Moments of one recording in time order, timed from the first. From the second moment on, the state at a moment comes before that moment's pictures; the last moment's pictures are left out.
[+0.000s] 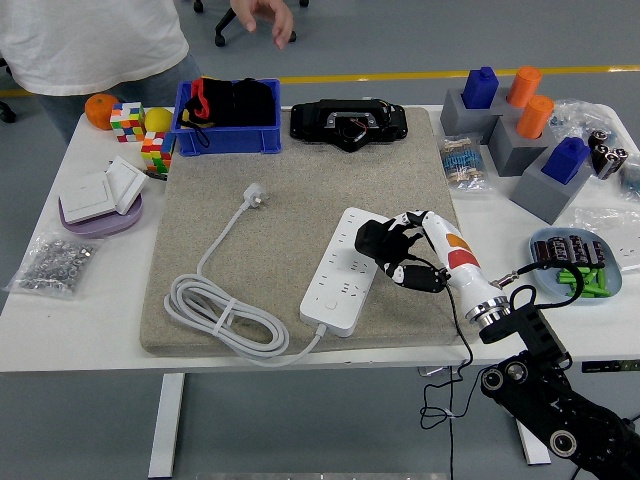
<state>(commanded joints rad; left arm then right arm) -0.12 0.06 -1.43 -0.18 1.45 -0.06 0.34 0.31 -0.11 0.83 1.17 -1.65 -0.47 0.21</state>
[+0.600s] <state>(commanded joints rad) -0.13 0.07 -1.43 -0.18 1.46 -0.07 0.34 0.32 -0.10 0.78 1.14 -1.63 -0.46 0.20</state>
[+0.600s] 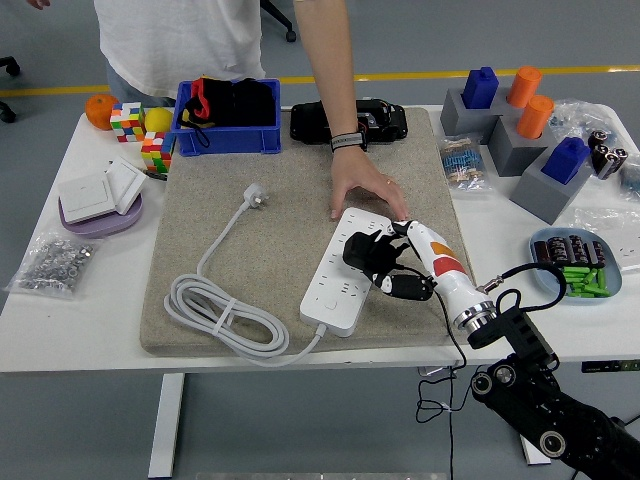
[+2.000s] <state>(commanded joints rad) -0.12 0.06 -1.42 -0.18 1.46 -0.07 0.34 0.33 -0.09 0.78 1.06 -1.68 -0.47 0.24</state>
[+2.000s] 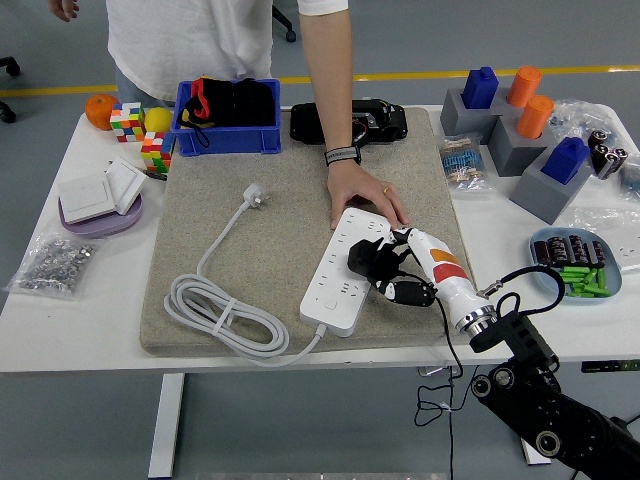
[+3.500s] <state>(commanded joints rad) -0.12 0.06 -1.42 -0.18 1.46 -0.07 0.34 0.33 -0.09 0.77 1.04 -1.69 -0.48 0.26</state>
